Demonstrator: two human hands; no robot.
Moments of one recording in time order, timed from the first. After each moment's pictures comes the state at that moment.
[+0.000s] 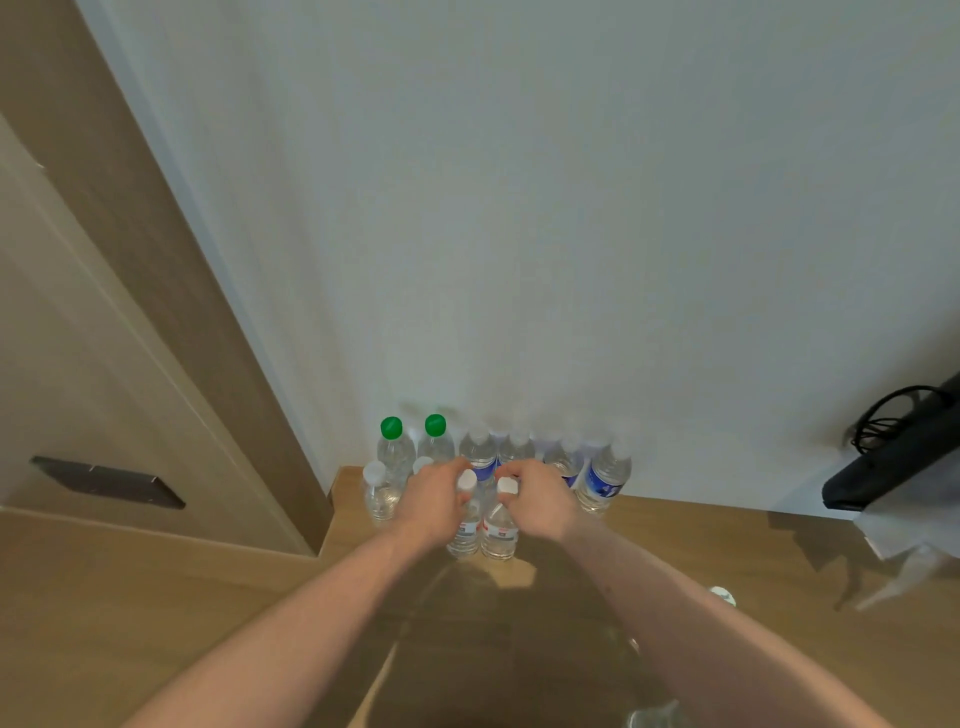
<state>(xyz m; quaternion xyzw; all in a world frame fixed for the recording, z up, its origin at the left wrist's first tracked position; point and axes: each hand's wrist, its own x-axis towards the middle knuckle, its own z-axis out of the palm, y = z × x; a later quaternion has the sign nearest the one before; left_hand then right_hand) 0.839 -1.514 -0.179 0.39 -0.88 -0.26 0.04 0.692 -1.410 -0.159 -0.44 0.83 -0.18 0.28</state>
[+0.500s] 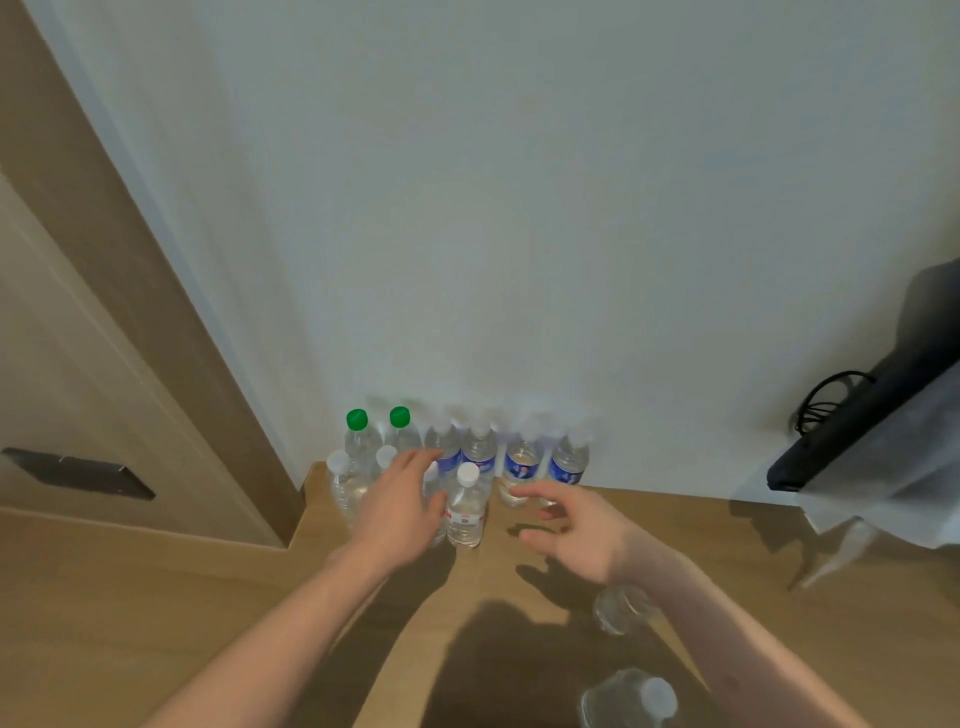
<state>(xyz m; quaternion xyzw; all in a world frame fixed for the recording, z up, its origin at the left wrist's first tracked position) 0.856 -1.449 -0.129 0.40 -0.87 -0.26 0.11 0.671 -1.272 -0.078 -0.45 0.77 -0.25 0.38</state>
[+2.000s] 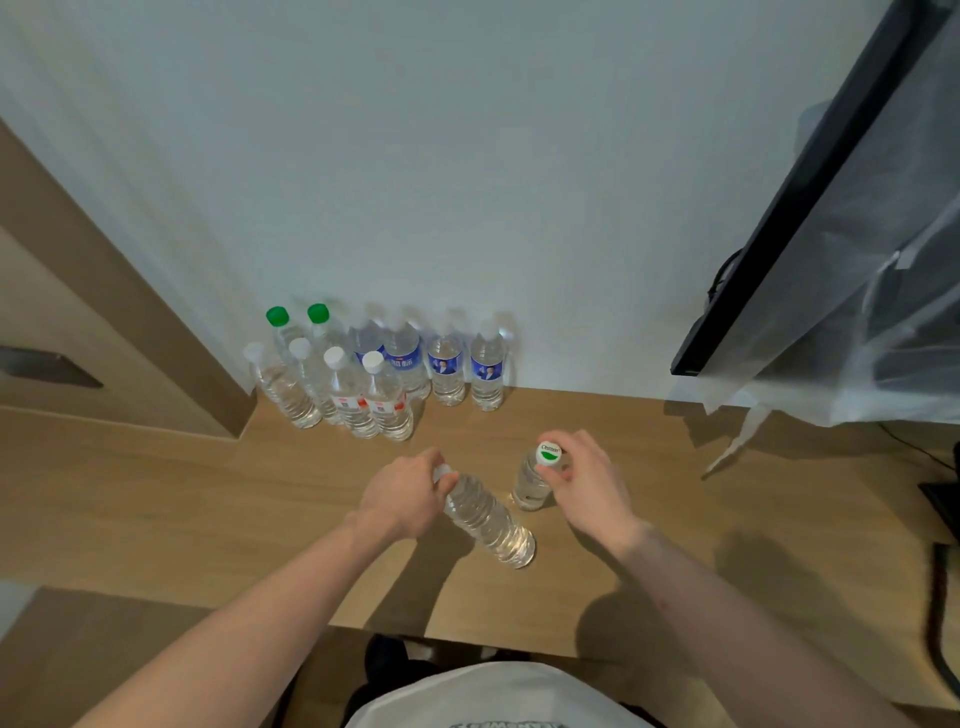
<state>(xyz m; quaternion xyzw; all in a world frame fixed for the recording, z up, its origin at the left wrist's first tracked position) 0.787 -1.273 -0.190 0.42 -0.88 -0.23 -0.07 0.574 -1.120 -0.220 -0.43 0.84 -0.28 0.21</state>
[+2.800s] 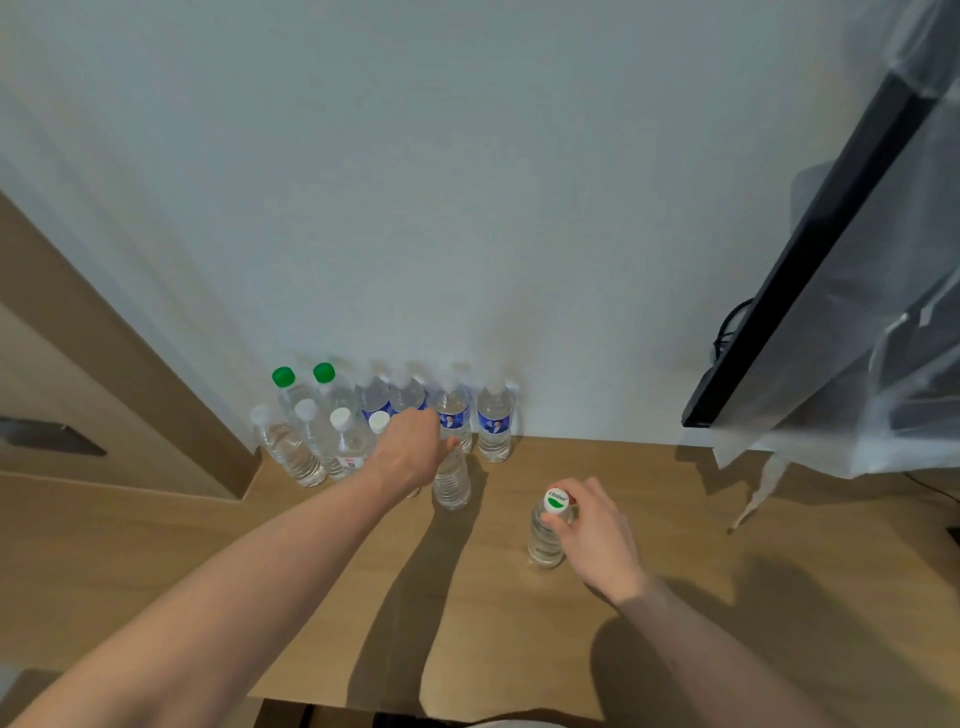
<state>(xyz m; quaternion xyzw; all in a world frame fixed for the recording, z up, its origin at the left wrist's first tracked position) 0.717 -1.366 -0.127 0.43 -0.90 -0.08 -0.07 0.573 -1.144 -0.221 -0.39 0.86 -0.27 0.20</state>
